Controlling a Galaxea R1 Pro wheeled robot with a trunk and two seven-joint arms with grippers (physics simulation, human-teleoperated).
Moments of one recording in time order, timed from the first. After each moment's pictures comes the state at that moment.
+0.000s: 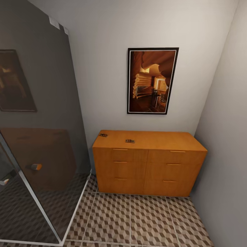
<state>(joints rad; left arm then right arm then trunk) -0.22 0.02 -0.29 -0.04 0.31 -0.46 0.16 -0.24 -0.04 0.27 -0.03 -0.09 -0.76 -0.06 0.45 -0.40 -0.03</state>
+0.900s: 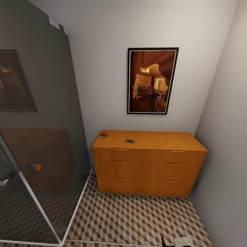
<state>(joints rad) -0.22 0.02 -0.29 -0.04 0.31 -0.45 0.16 -0.24 -0.05 0.27 -0.30 -0.09 -0.55 -0.18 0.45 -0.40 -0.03</state>
